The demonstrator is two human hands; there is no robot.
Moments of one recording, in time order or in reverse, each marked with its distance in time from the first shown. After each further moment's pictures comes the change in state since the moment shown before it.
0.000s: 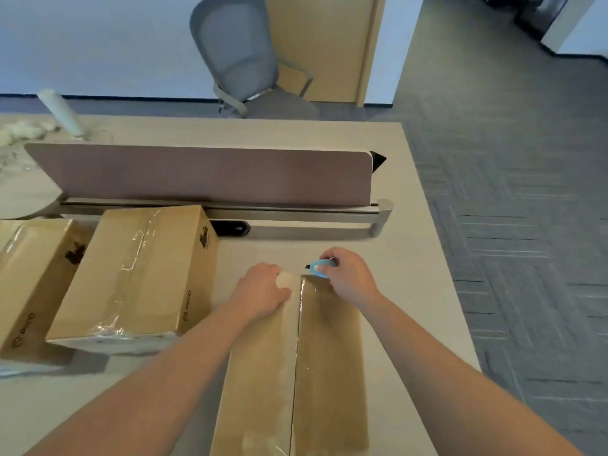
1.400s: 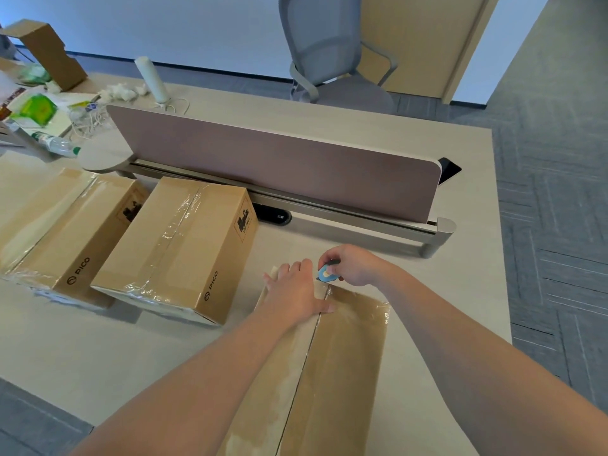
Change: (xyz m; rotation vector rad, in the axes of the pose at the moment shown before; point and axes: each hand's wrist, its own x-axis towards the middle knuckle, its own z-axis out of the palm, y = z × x) left_hand 0.013 0.031 0.019 0.017 0.035 -0.210; right_hand 0.081 -0.037 0.013 -0.424 -0.628 -0.222
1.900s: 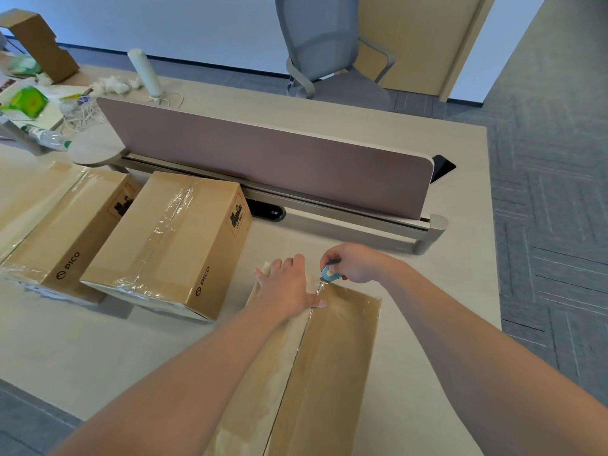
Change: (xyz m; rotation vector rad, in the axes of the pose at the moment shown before) left_hand 0.005 0.001 0.003 0.033 -0.008 -0.024; right_hand -0.004 0.015 -0.011 -0.080 -0.075 -0.014
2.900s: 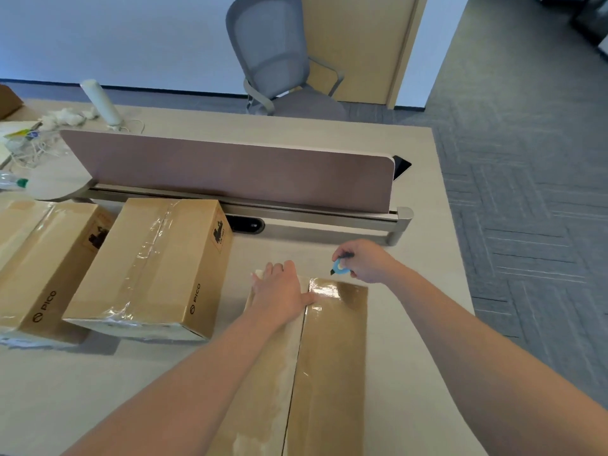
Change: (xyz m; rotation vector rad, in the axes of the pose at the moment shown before) left_hand -0.009 -0.008 0.004 0.013 0.066 0.101; right_hand -0.049 0.017 0.005 0.298 0.294 0.173
